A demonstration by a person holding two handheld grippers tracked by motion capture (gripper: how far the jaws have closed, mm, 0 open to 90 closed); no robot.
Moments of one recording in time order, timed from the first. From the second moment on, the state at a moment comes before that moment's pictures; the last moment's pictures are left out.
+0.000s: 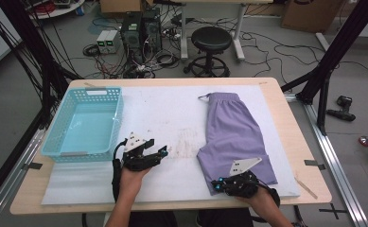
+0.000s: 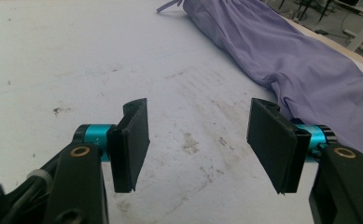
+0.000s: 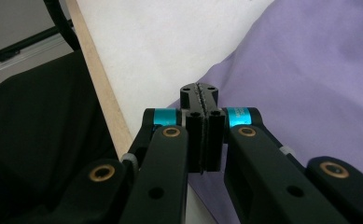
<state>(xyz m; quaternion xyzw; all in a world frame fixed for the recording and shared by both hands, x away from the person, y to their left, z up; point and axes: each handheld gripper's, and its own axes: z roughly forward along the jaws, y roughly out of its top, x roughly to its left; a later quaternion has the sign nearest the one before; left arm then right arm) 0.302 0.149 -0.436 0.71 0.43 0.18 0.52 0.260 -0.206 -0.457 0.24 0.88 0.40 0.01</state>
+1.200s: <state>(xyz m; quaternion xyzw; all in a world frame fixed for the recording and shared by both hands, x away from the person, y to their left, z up) 0.320 0.110 -0.439 0.72 0.41 0.13 0.54 0.263 -0.364 -0.445 0.52 0.75 0.38 0.16</state>
